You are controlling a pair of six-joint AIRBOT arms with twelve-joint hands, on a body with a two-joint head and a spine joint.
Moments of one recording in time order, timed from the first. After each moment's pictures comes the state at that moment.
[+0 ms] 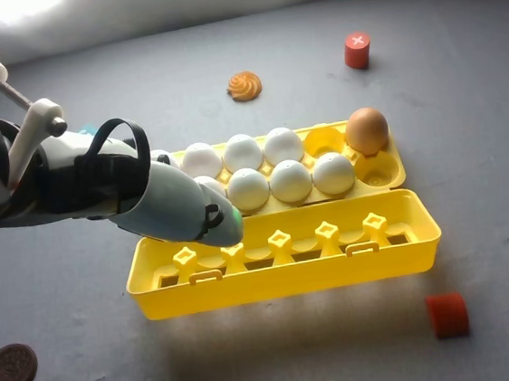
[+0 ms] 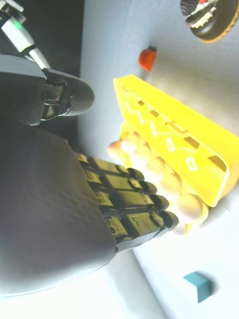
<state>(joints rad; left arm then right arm) 0.05 -0.85 0.65 0.46 1.02 -0.07 -0.33 -0.57 0.38 1.17 0.77 -2.58</state>
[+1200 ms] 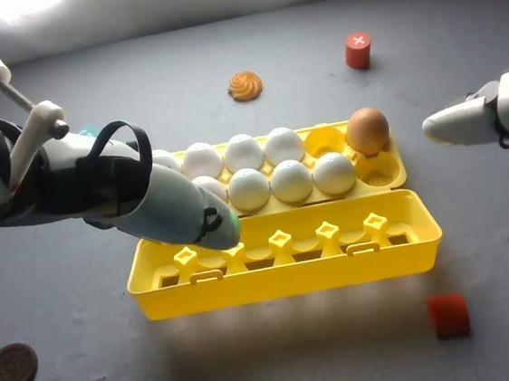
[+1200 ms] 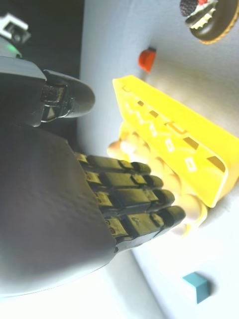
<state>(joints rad) 0.06 -0.85 0.66 0.45 1.02 -0.05 -0.25 -0.69 0.48 1.10 0.82 -2.36</state>
